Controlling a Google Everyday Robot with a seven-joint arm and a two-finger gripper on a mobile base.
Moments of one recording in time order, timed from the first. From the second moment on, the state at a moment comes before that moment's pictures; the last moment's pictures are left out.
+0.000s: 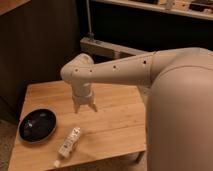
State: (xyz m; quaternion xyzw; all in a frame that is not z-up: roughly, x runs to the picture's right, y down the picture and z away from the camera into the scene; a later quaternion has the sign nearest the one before) arm -0.102 0.096 0.704 -0.26 0.23 0.64 0.68
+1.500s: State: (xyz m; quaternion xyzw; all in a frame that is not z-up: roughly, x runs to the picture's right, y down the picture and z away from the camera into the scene) arm -0.089 0.095 0.714 -0.23 0.28 0.74 0.57
